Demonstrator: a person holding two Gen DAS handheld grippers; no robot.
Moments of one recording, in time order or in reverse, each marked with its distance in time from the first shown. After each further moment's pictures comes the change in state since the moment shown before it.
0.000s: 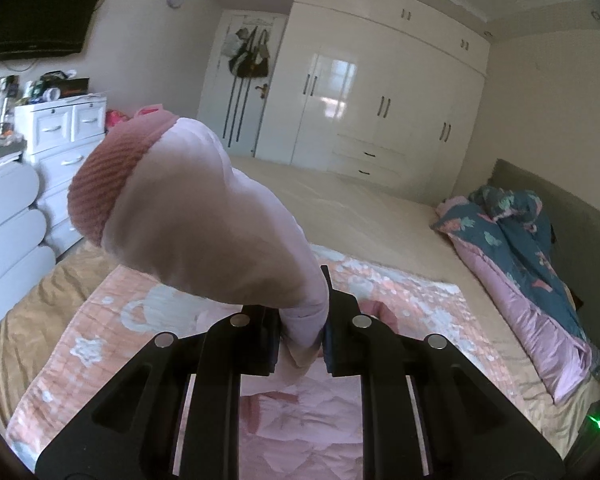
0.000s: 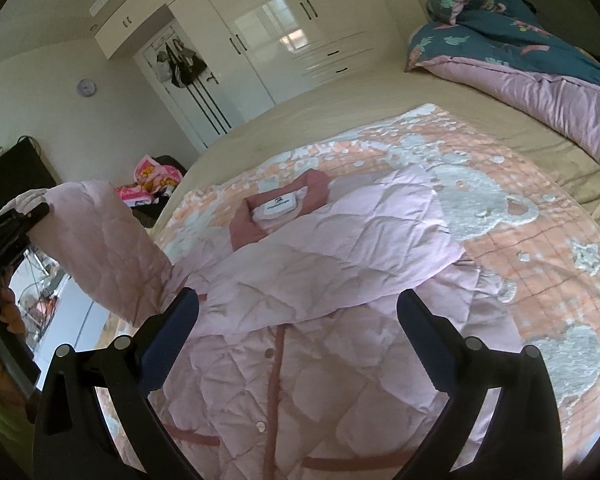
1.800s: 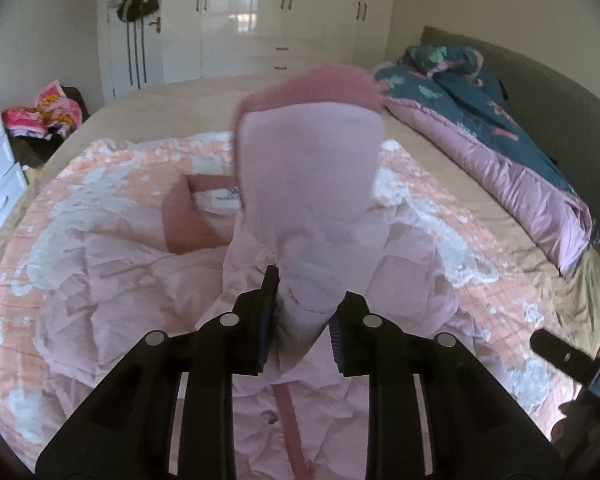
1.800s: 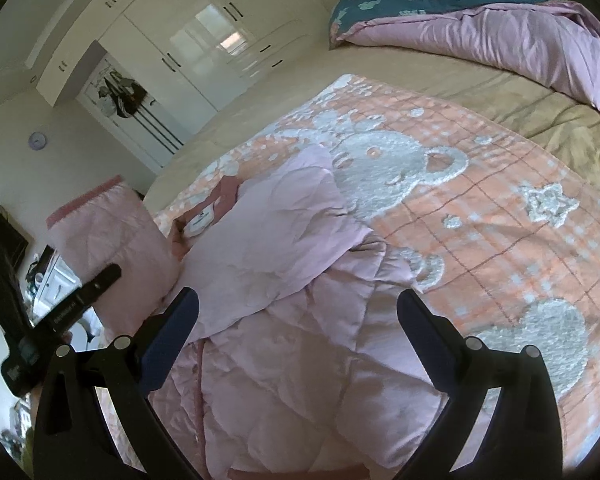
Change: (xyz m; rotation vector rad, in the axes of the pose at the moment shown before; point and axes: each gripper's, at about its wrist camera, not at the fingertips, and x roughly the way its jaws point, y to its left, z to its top) left arm 0.111 -0.143 -0.140 0.288 0.347 -0.180; right arm 0.009 -0.118 -0.005 0.230 0.018 -0.082
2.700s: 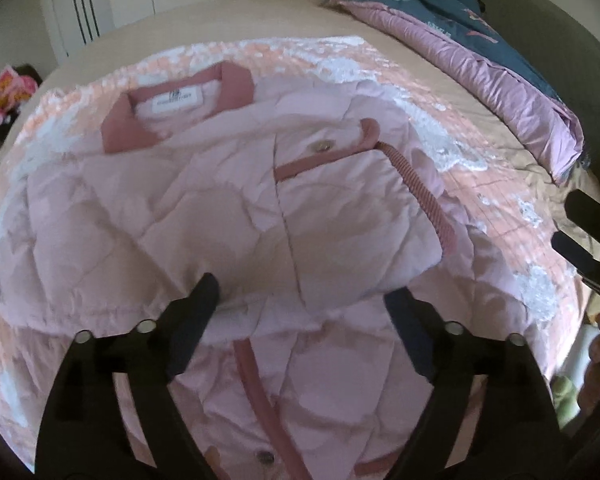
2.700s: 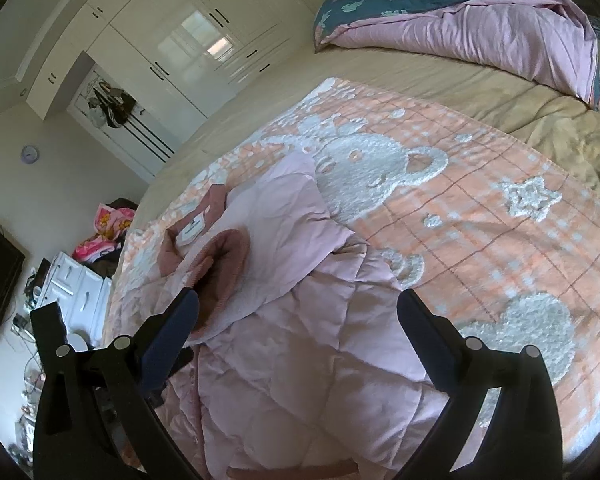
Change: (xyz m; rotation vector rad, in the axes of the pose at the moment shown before) left arm 0.033 -0.029 -0.055 0.096 0.307 -0.078; right arm -0.011 -0.007 0.002 0.033 -0.007 -0.021
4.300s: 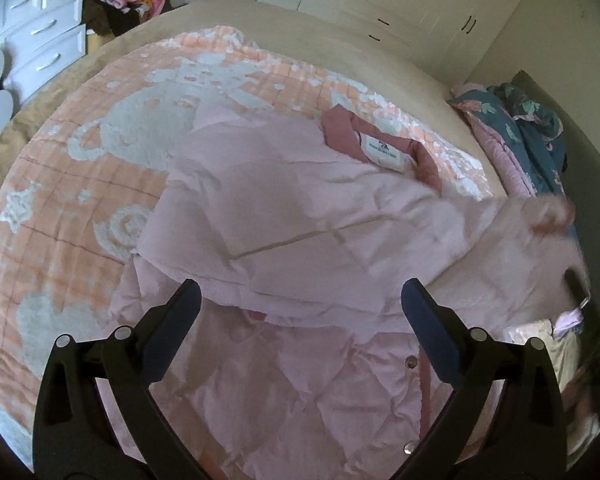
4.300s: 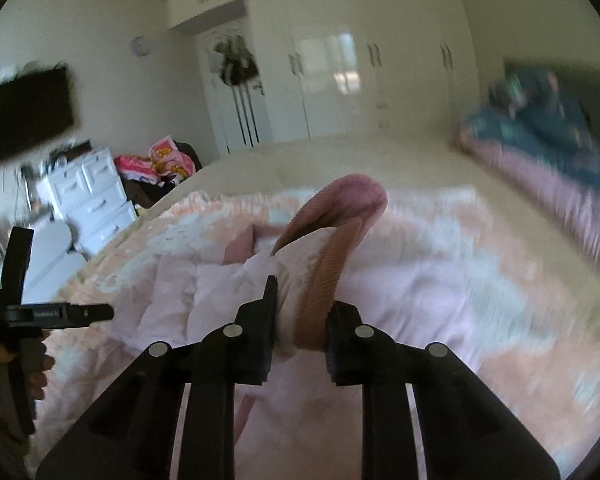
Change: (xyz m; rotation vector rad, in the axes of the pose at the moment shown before) left arm -0.072 0.211 -0.038 -0.520 -0.162 0.038; right arm 0.048 0.177 -0.015 -0.649 -0.187 0.094
